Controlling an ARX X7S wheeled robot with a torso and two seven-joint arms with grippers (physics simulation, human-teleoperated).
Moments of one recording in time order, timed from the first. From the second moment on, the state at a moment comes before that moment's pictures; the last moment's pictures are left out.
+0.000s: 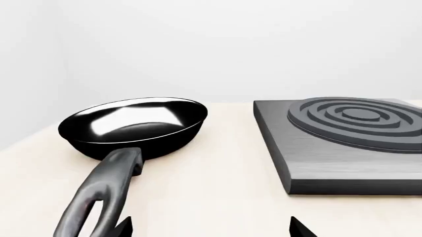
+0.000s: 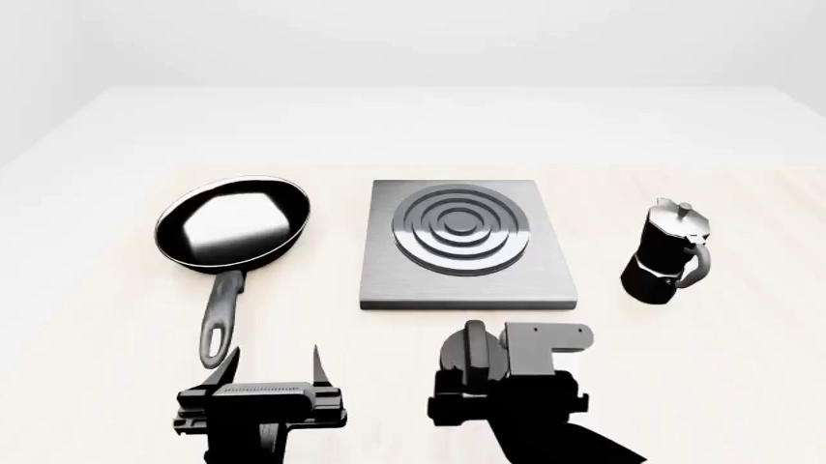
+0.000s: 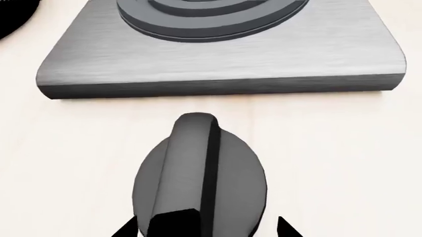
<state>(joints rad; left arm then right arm) -0.04 -0.20 0.26 -0.05 -0.17 0.06 -0.29 0.32 0.10 -0.18 -0.22 0.54 1.05 0.41</state>
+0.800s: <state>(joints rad) -0.05 -0.21 0.27 -0.07 -0.19 0.08 -0.30 0.31 0.15 -0.14 -0.42 0.50 1.21 0.66</state>
